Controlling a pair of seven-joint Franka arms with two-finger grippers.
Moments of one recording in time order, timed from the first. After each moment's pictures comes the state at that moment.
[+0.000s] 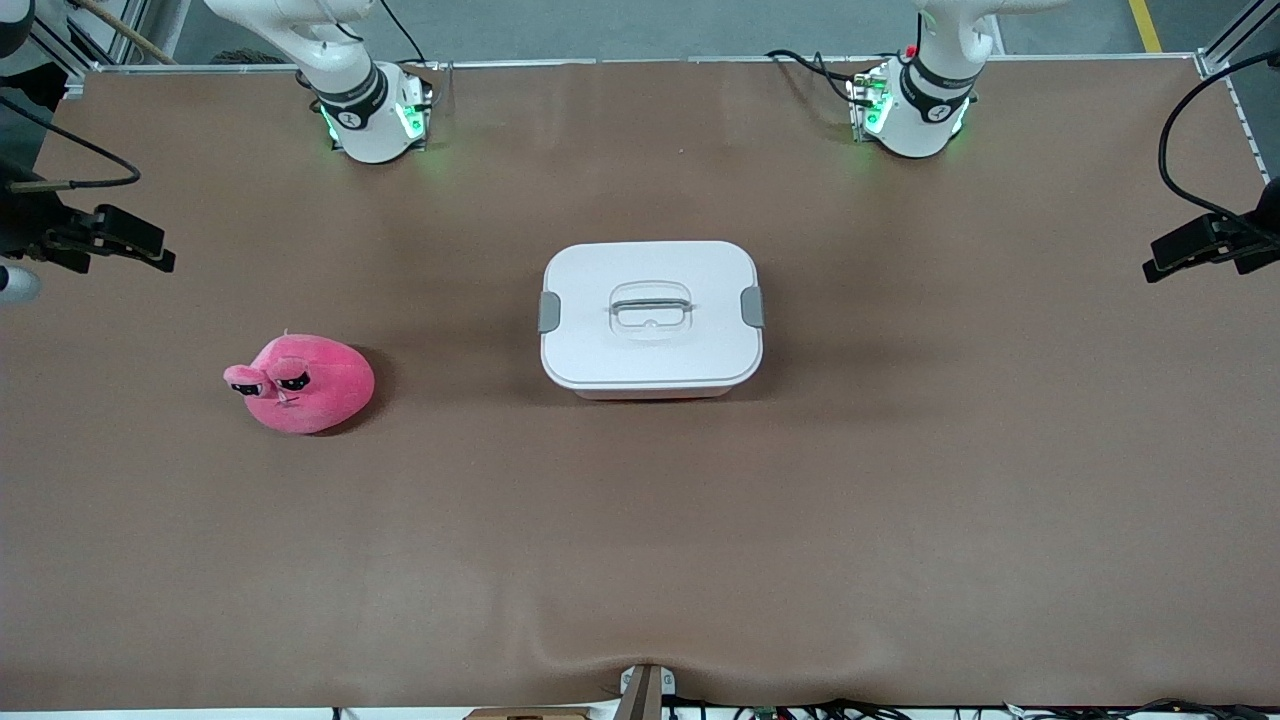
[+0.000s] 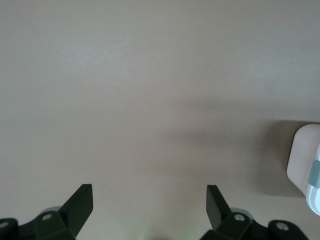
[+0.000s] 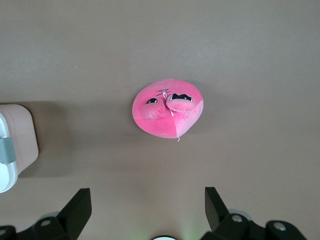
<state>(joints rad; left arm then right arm) 0.02 0.06 0.03 -1.49 0.01 1.51 -0.03 -0.01 0.03 -0.02 -1.53 0.03 1.46 -0.01</state>
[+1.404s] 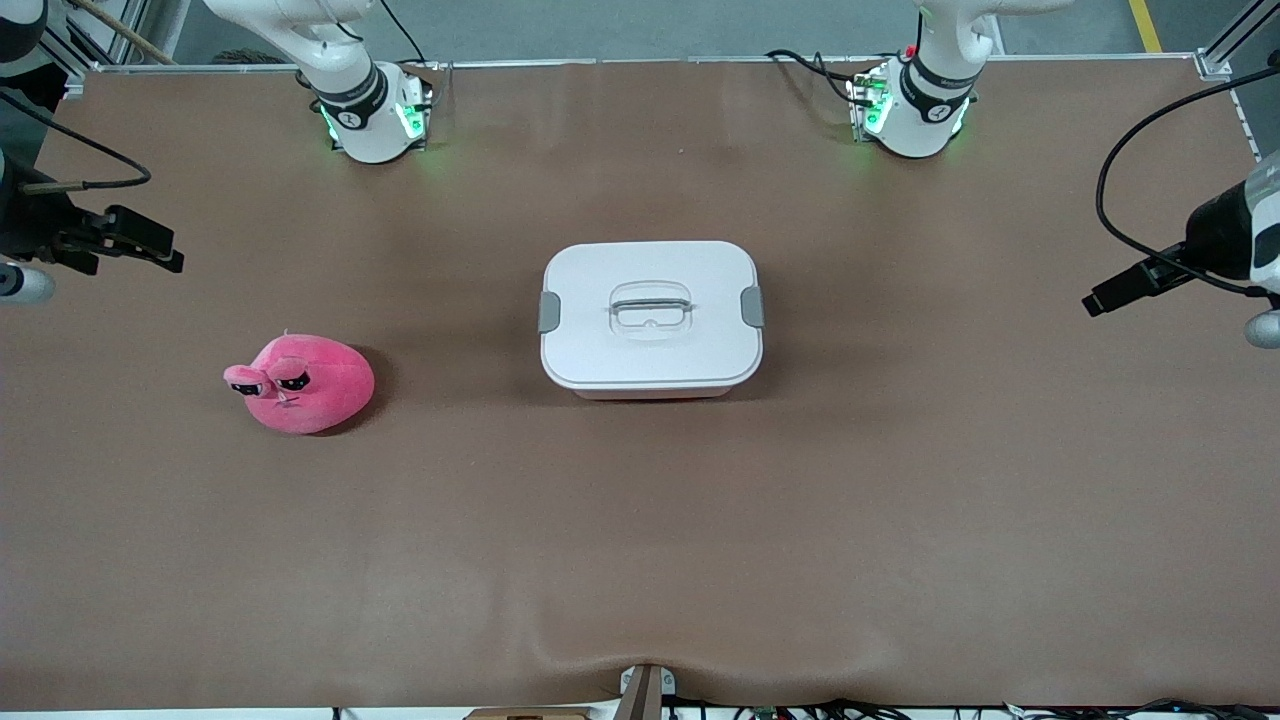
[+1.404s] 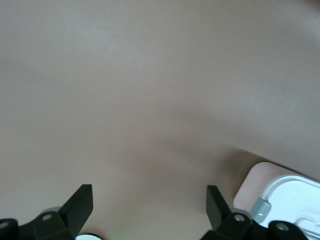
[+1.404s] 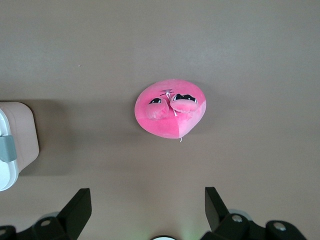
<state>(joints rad) -0.05 0.10 0.01 -1.49 -0.07 1.54 -0.45 0.00 0.03 -0.02 -1.53 0.03 1.46 -0.01</state>
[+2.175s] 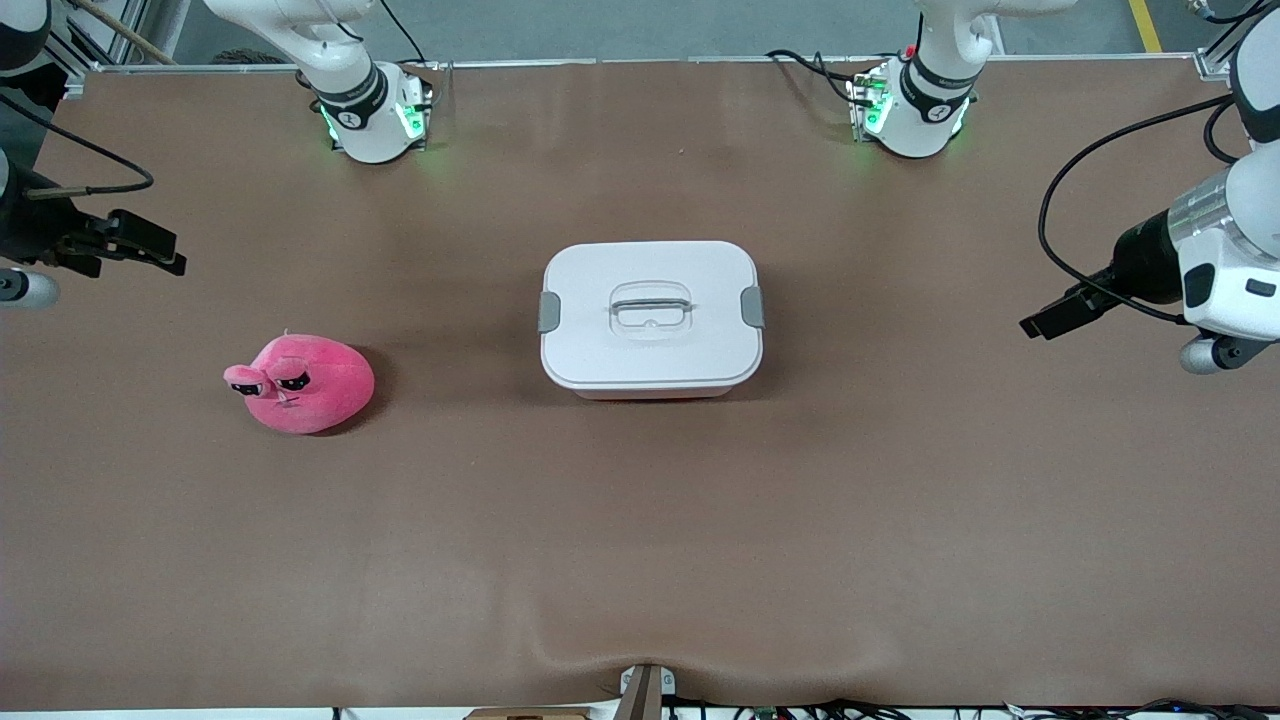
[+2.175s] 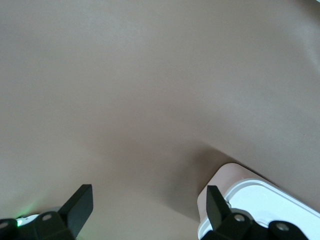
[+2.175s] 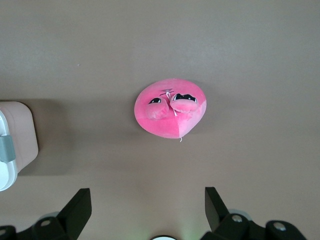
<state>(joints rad) -0.10 0.14 0.00 -1.49 -0.14 1.57 -0.66 0.00 0.04 -0.02 -1.53 0.03 1.46 -0.01</state>
